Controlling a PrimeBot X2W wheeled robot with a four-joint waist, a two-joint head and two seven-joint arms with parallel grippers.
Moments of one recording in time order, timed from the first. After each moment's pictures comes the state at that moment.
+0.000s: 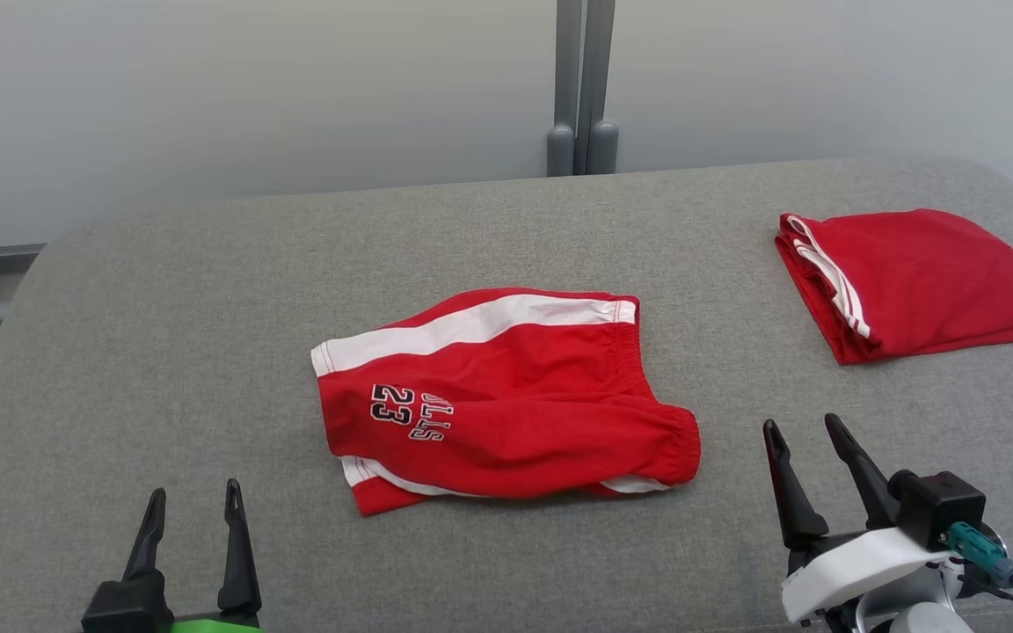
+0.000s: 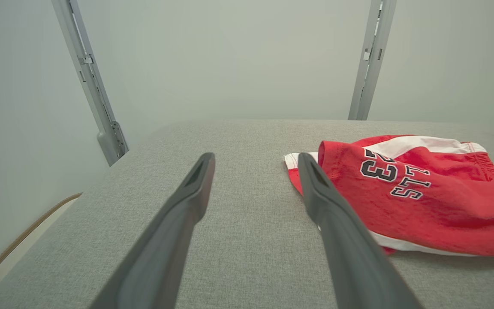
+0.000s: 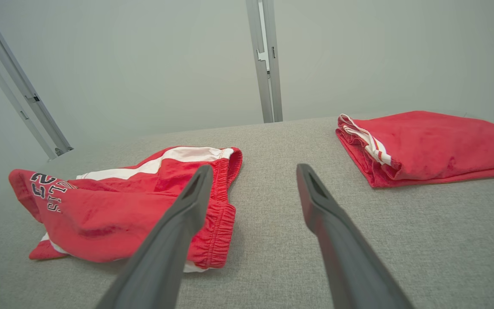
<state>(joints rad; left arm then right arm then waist) 0.11 0.05 0.03 0.15 -0.10 -0.02 -0.26 -0.02 -0.11 0.10 0.24 0.27 0.13 -0.26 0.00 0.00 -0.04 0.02</state>
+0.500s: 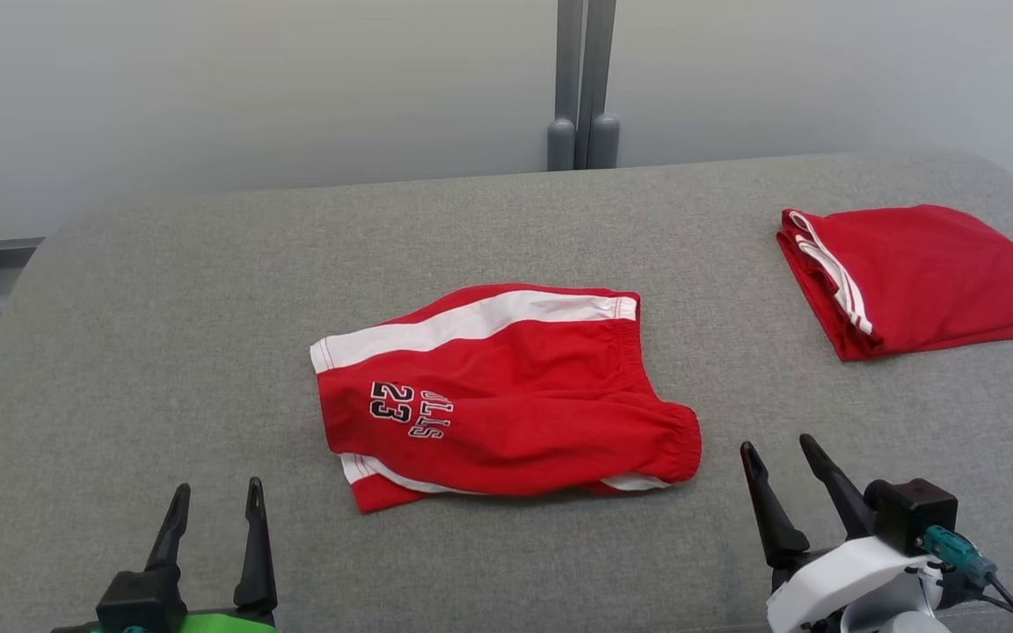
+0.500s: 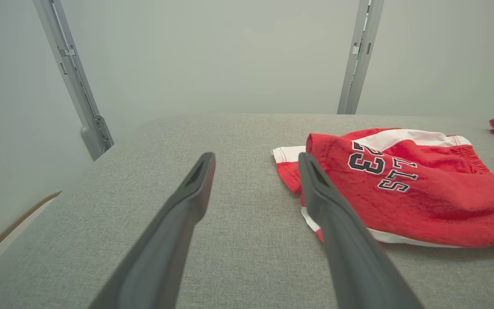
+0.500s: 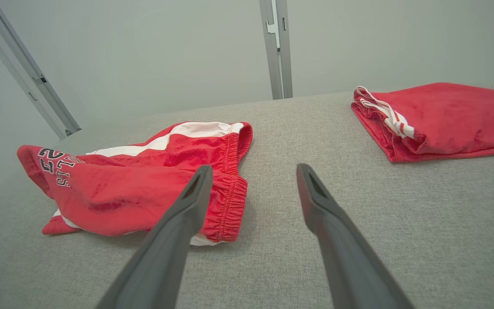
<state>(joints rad) 0.09 0.05 0.02 0.18 -0.11 -0.05 -0.26 -0.02 -0.12 0.14 0.27 0.30 0.13 -0.23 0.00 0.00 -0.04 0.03</state>
